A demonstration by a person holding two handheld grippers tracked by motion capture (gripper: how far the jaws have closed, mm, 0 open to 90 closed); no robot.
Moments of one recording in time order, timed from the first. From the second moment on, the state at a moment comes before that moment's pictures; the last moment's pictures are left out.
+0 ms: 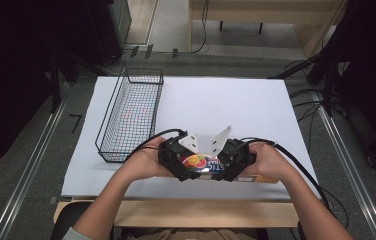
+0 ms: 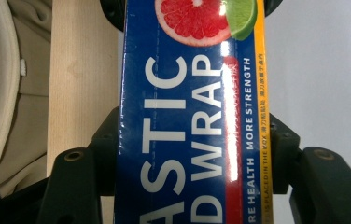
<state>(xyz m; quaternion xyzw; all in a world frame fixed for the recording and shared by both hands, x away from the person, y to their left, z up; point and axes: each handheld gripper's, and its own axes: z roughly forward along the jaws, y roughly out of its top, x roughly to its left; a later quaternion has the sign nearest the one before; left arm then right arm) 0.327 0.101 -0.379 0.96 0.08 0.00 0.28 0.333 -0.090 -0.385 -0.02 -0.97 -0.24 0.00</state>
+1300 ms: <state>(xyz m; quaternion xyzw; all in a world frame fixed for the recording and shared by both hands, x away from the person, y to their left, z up) 0.319 0.089 -0.386 0.96 0.06 0.01 0.26 0.327 -0.082 -0.386 0.01 -0.97 -0.24 -0.01</state>
